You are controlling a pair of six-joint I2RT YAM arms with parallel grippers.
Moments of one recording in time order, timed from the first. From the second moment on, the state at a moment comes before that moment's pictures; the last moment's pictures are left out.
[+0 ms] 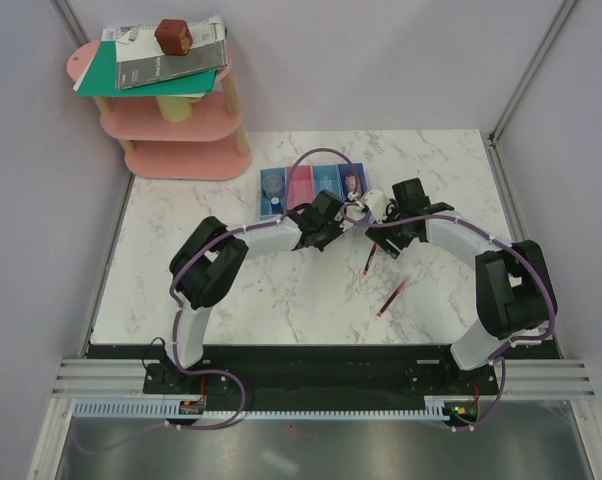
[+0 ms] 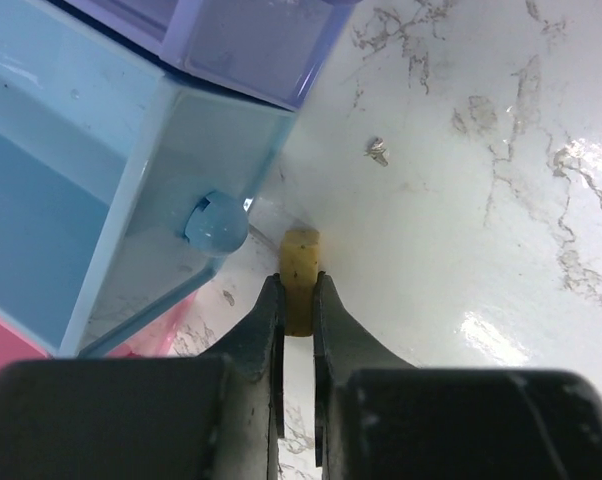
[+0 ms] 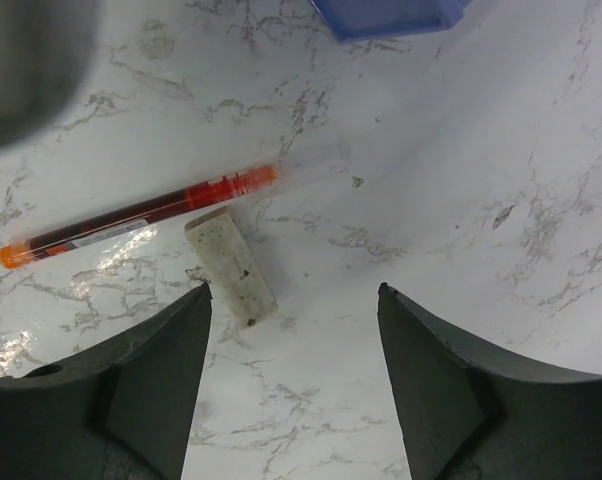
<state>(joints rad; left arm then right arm) -0.78 2.07 1.39 -0.19 -0.09 0.33 0.29 1.63 1.01 -0.44 -0.11 -0.63</state>
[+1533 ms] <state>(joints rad) -0.64 1.94 1.57 -0.21 -0.18 0.42 0.28 1.72 1.01 -0.46 -0.25 -0.71</state>
